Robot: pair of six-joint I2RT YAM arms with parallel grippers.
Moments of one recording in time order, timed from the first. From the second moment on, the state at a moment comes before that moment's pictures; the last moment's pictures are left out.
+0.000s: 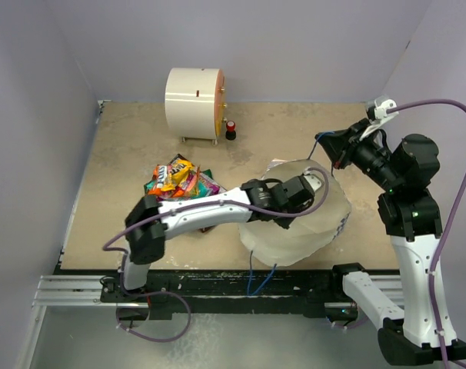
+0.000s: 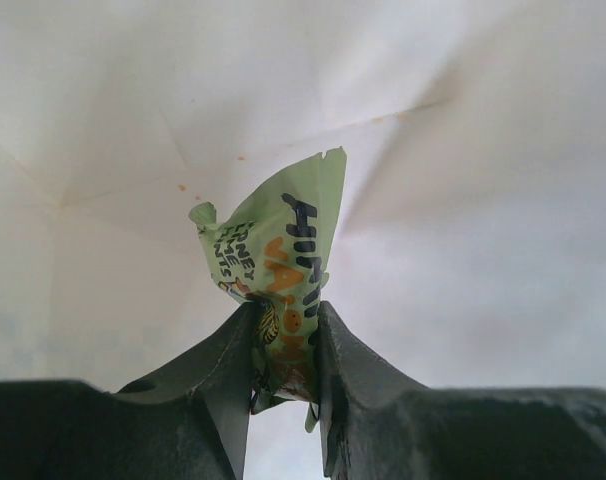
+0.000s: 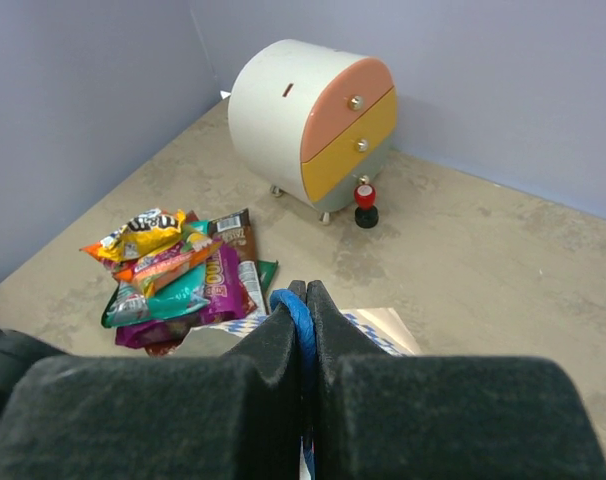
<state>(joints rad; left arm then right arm) -1.21 2.00 1.75 -0.72 -0.23 -0.34 0.10 0.86 1.30 -0.47 -0.51 0.15</state>
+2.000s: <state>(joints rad) -0.55 1.47 1.59 -1.13 -0.31 -0.09 0.10 0.85 1.26 -0.42 -0.38 0.11</state>
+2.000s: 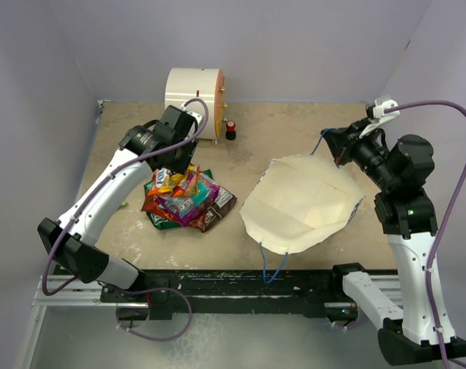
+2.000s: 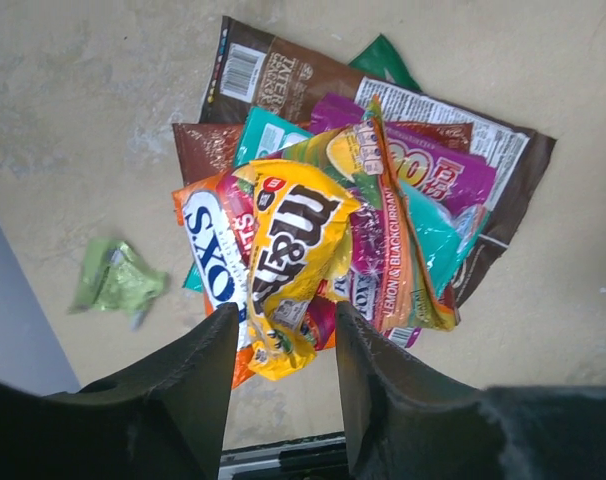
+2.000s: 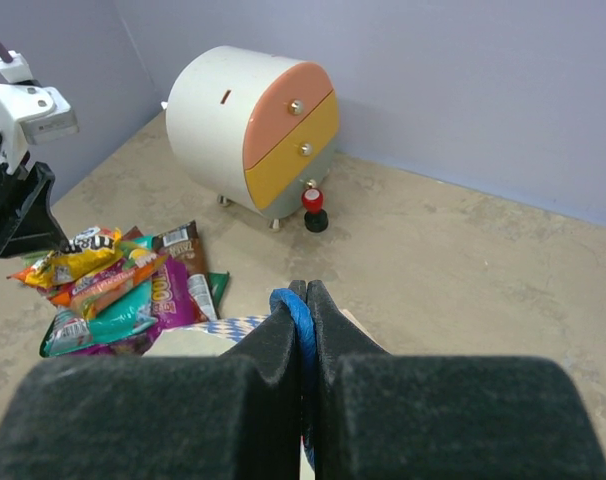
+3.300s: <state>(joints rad) -0.55 1.31 1.68 -1.04 0.10 -0.32 0.07 1.46 1.66 -0.57 0.06 0.11</state>
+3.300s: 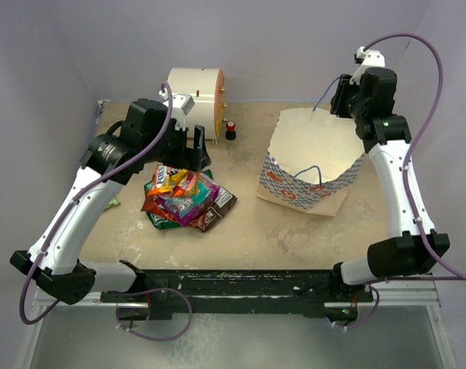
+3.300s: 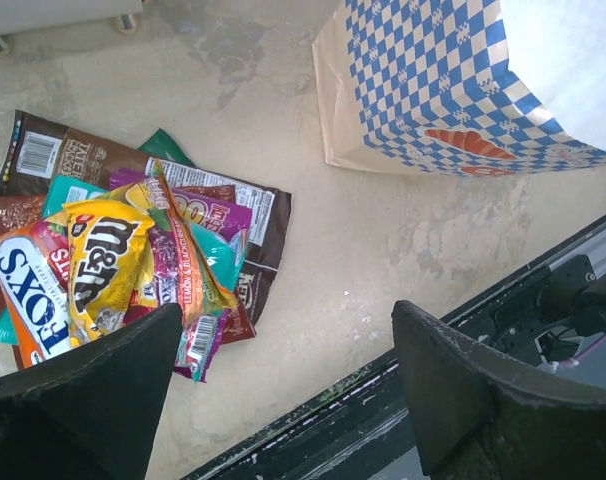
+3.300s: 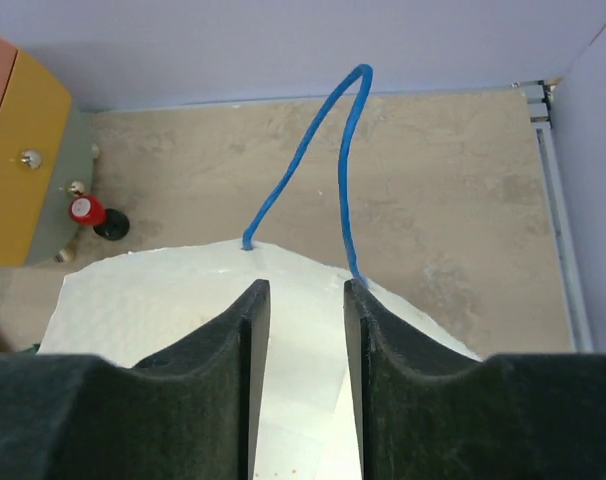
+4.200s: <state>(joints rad) -0.55 1.22 1.72 -0.88 -0.07 -0.36 0.07 1.01 1.67 -0.73 -0.14 0.28</state>
